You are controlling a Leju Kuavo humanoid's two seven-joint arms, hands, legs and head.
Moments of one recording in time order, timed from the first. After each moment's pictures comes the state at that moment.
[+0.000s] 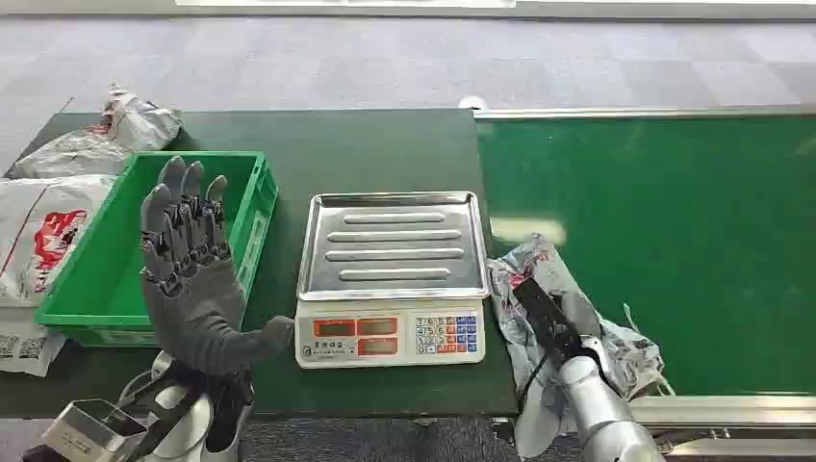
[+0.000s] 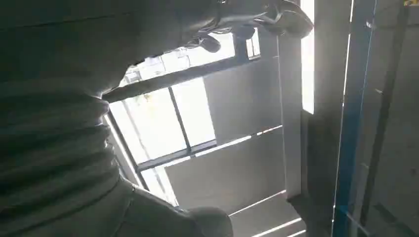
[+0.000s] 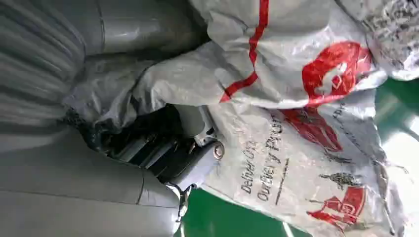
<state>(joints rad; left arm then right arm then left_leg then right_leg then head) -0.09 -0.27 -0.24 -1.80 -0.13 -0.14 -0.70 -0.46 0.12 -0.46 -0.51 1.02 -0.18 -0.37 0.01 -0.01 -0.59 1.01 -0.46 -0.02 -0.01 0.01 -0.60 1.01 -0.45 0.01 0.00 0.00</state>
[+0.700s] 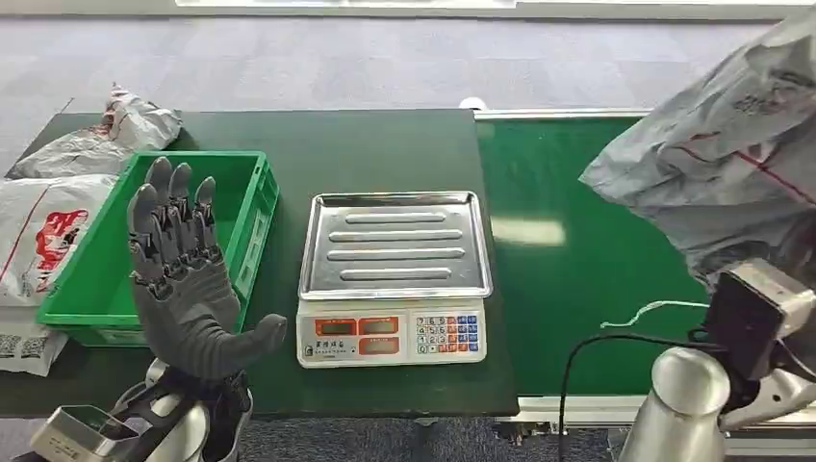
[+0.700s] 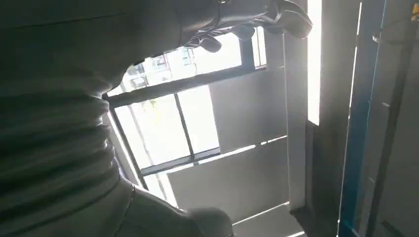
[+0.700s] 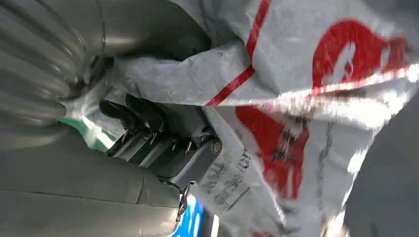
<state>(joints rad) -0.06 -0.27 -0.25 -1.83 -0.12 -0.09 -0.67 -0.22 0.32 -0.42 -1.94 0.88 -0.70 -0.46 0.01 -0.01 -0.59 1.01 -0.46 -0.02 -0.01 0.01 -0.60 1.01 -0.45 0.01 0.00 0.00</state>
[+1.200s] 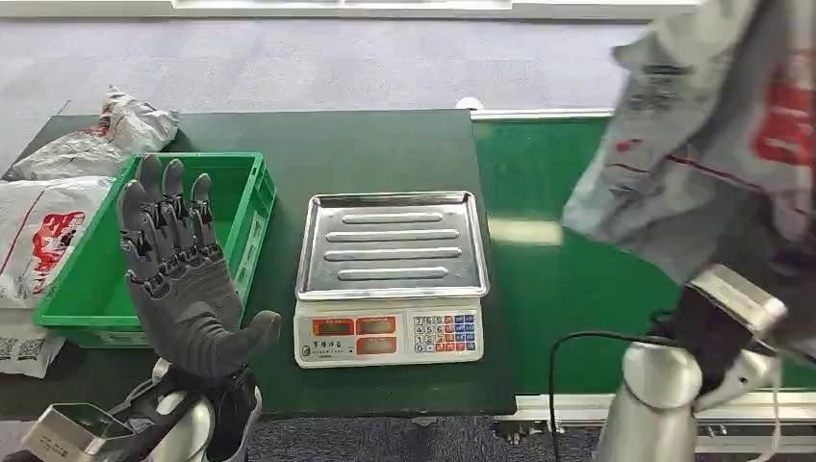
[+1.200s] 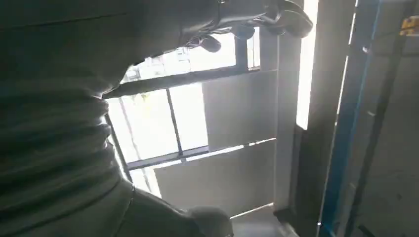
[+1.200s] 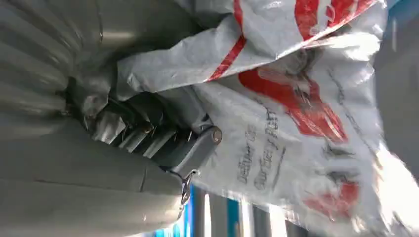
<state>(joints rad) -0.09 -0.27 -0.29 -1.81 -0.07 -0.05 -0.69 -0.29 0.34 -0.16 -1.77 0.82 -0.58 -0.49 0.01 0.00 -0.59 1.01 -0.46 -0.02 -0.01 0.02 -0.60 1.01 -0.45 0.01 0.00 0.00</state>
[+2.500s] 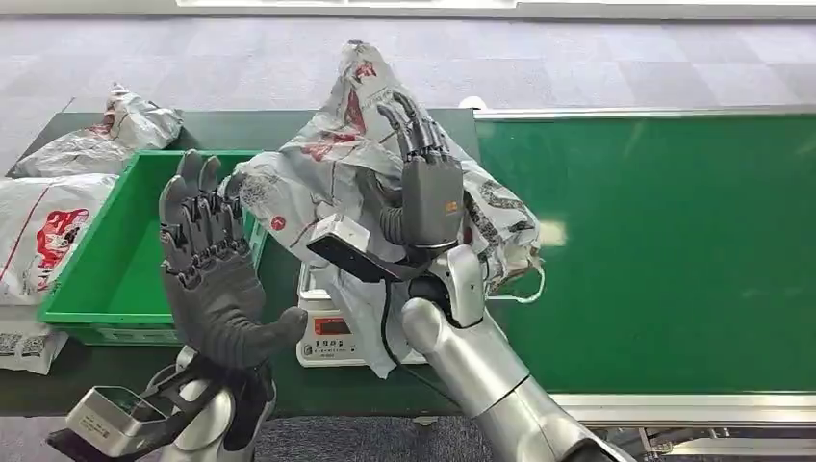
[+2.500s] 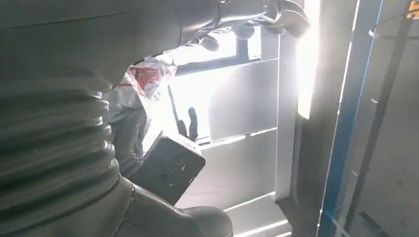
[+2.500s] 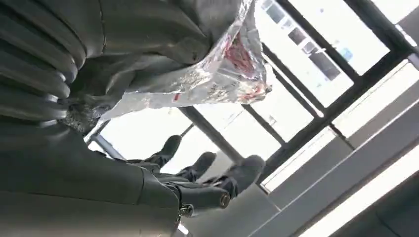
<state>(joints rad) -0.13 -0.22 -0.36 -1.73 -0.06 0.02 -0.70 -0.59 0.37 0.43 -0.99 0.90 -0.70 -0.25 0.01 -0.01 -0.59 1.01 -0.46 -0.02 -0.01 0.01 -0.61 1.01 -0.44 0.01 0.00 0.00</state>
